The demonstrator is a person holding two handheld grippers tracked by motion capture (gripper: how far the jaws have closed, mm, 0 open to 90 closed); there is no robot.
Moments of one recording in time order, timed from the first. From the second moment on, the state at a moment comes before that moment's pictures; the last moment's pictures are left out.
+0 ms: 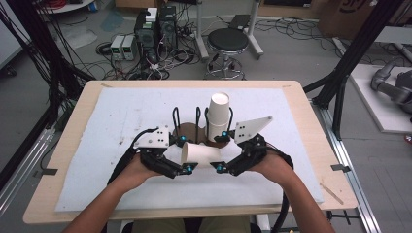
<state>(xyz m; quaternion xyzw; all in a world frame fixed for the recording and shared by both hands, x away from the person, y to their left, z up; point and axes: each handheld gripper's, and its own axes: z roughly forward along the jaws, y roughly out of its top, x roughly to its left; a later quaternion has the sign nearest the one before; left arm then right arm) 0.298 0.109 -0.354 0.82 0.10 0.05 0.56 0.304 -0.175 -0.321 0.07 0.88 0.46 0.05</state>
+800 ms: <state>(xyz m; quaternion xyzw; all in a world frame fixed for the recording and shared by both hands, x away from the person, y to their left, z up) 0.300 0.096 -0.346 0.87 0.08 0.05 0.48 0.308 -0.135 -0.329 0.02 0.95 0.32 0.07</state>
